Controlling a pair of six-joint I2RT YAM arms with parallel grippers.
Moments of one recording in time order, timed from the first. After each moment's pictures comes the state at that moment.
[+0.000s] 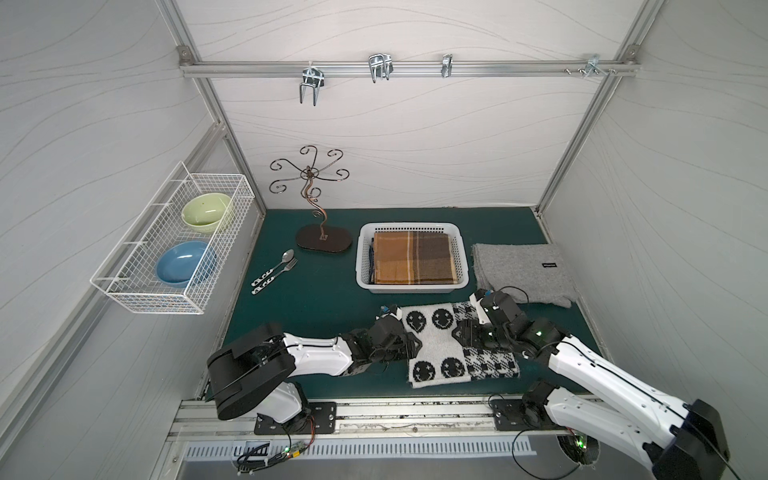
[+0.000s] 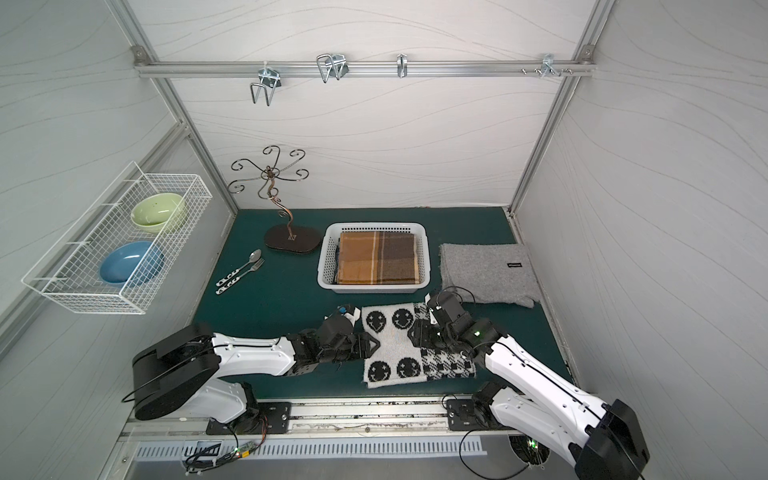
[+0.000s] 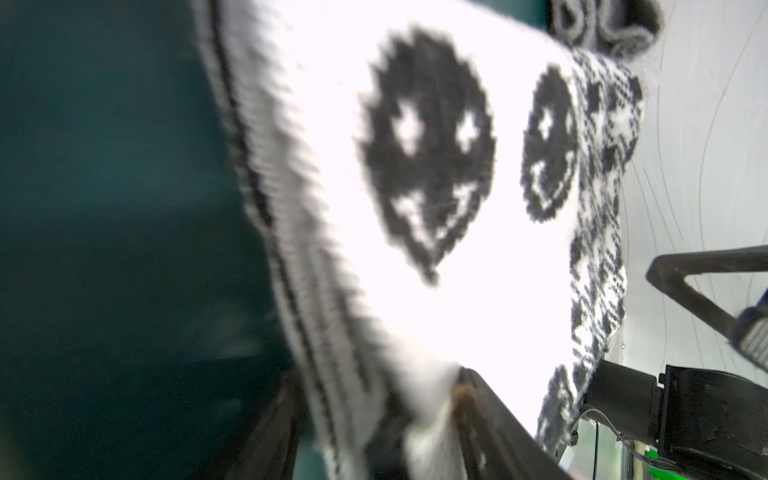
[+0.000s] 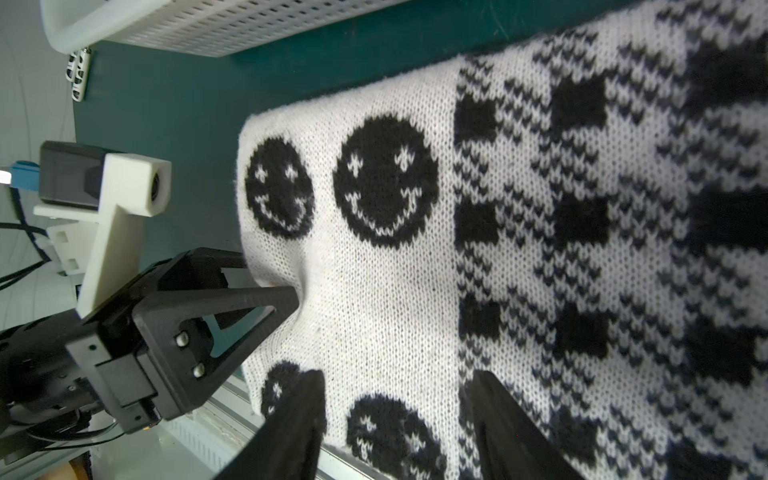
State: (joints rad) left arm -1.01 1.50 0.49 0.23 0.09 -1.06; right arm 0.73 0.89 0.59 -0.66 -0.17 0.71
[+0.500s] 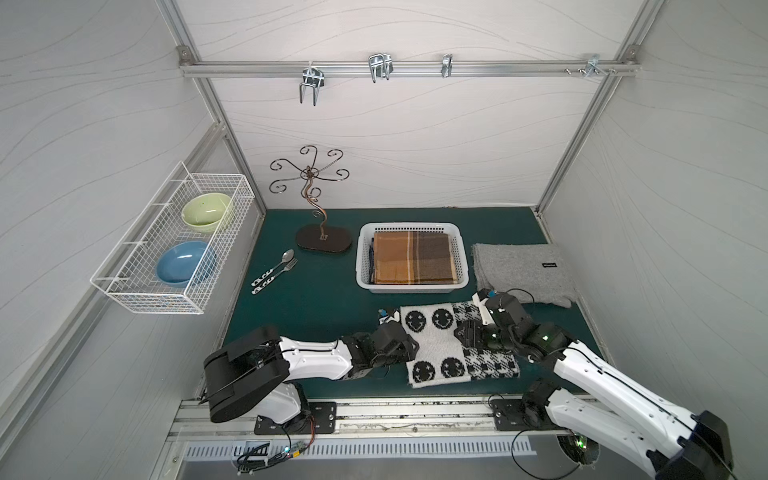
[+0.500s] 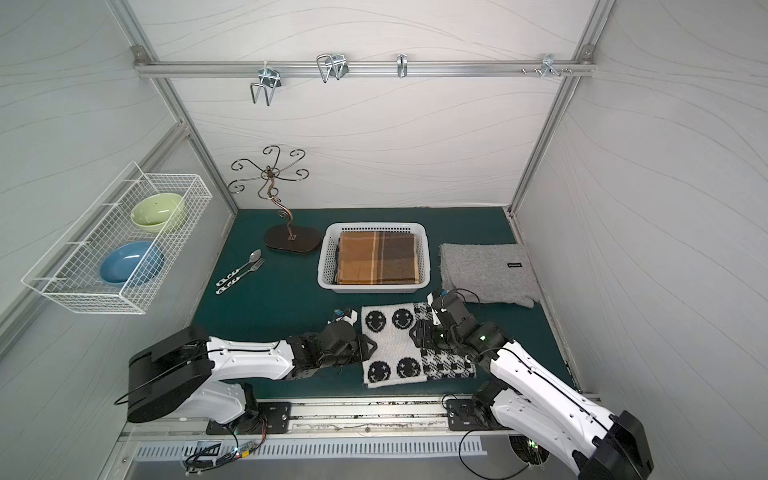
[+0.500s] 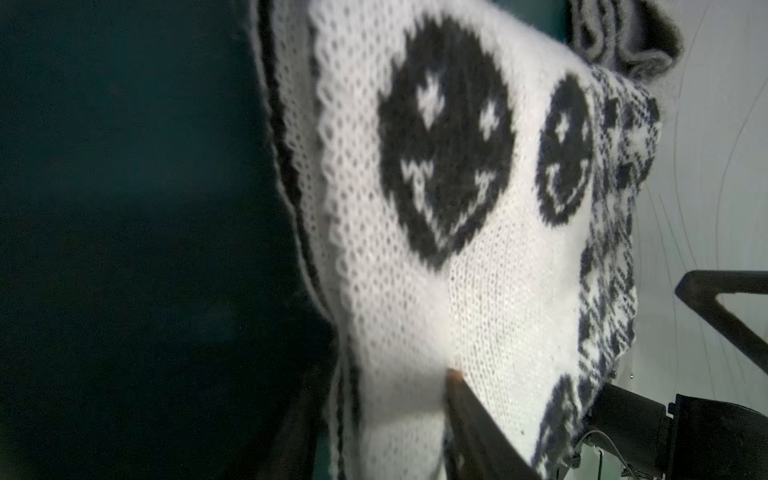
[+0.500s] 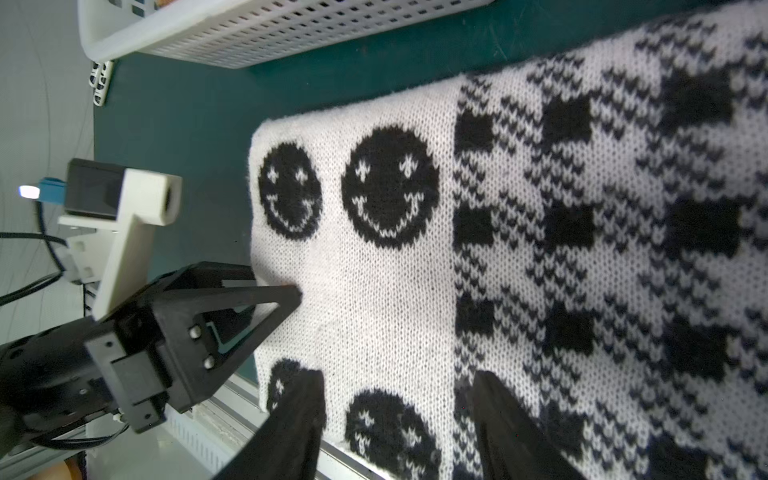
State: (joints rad) left arm -1.05 1.42 0.47 0.14 -0.04 -1.14; right arm 0.72 0.84 0.57 -0.66 -0.17 0.68
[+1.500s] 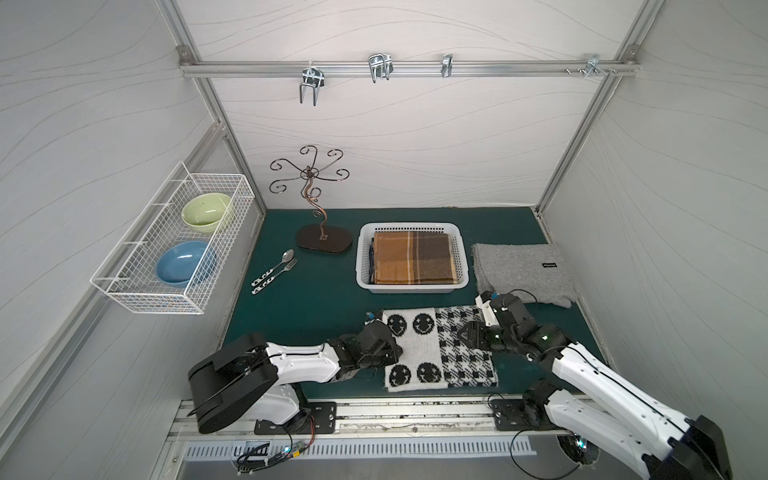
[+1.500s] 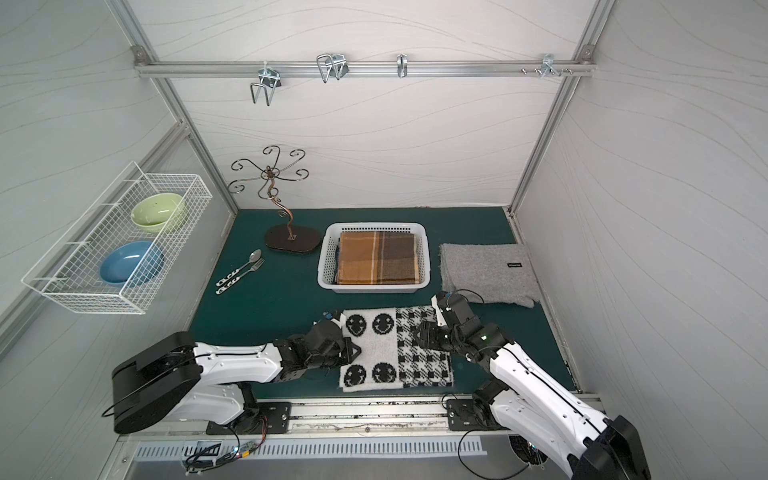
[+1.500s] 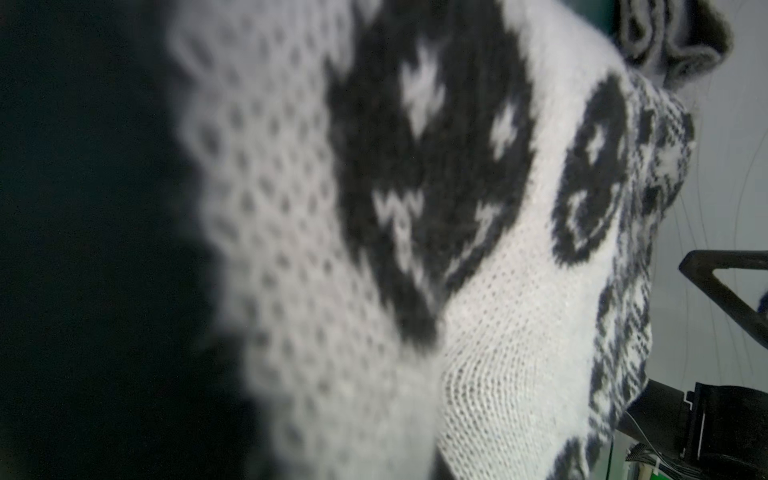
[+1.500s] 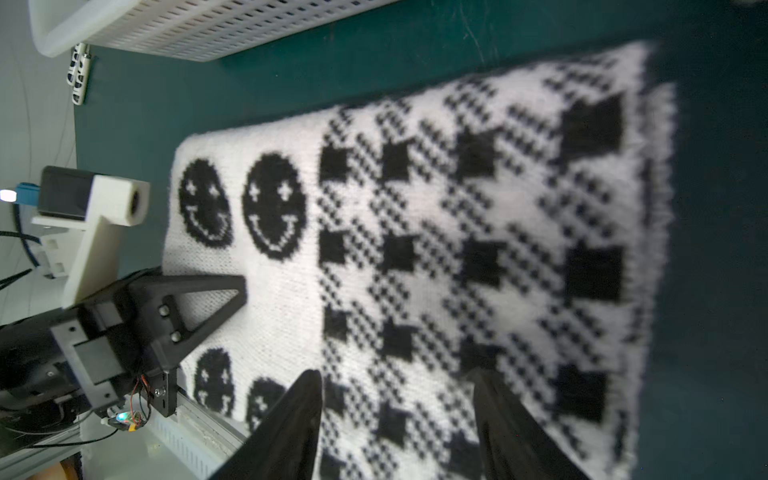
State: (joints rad) left arm -0.93 1.29 0.34 0.10 0.06 -1.09; right arm 0.61 0.83 0.50 -0.62 -0.24 0.61
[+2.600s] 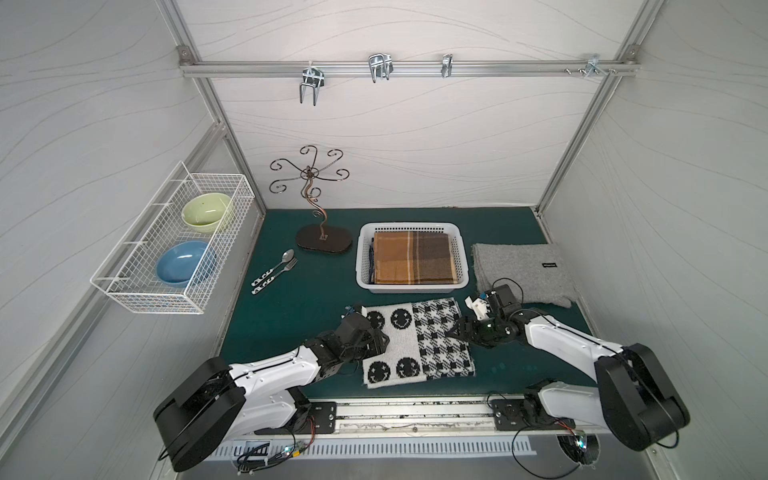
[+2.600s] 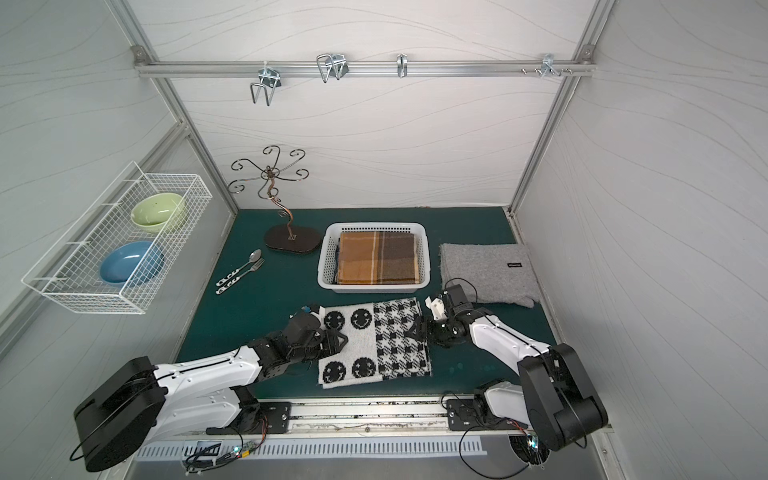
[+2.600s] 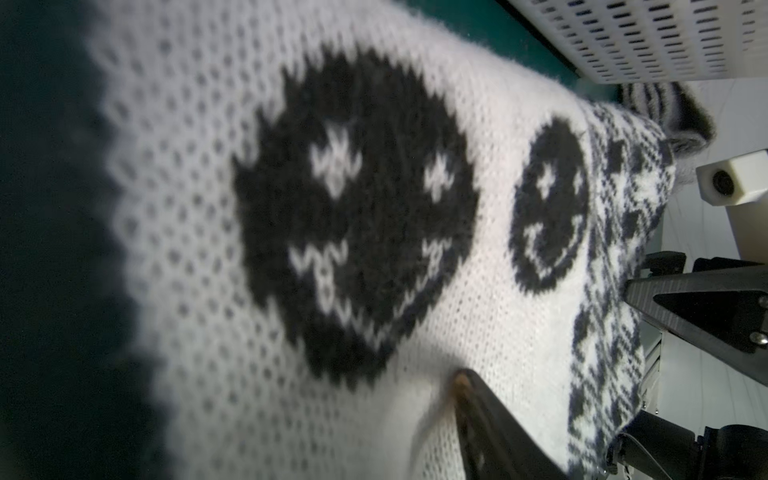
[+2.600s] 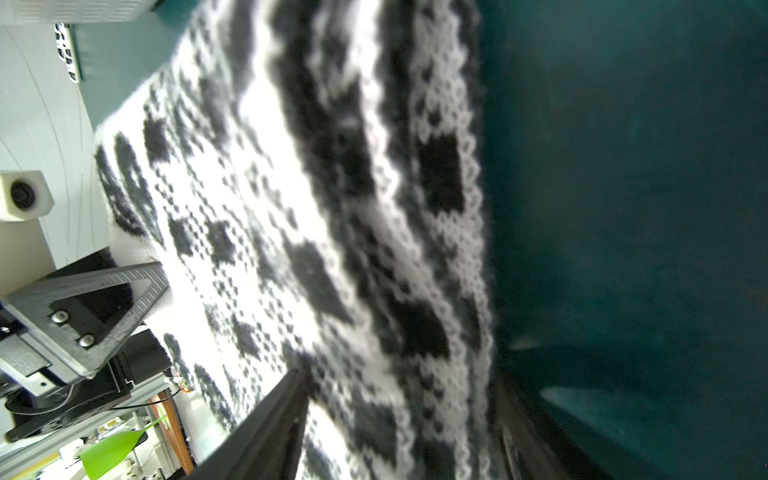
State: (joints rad) left arm -0.78 1.15 0.29 0.02 0.08 -1.02; right arm 0.44 1.25 0.48 -0.37 -0.54 0.48
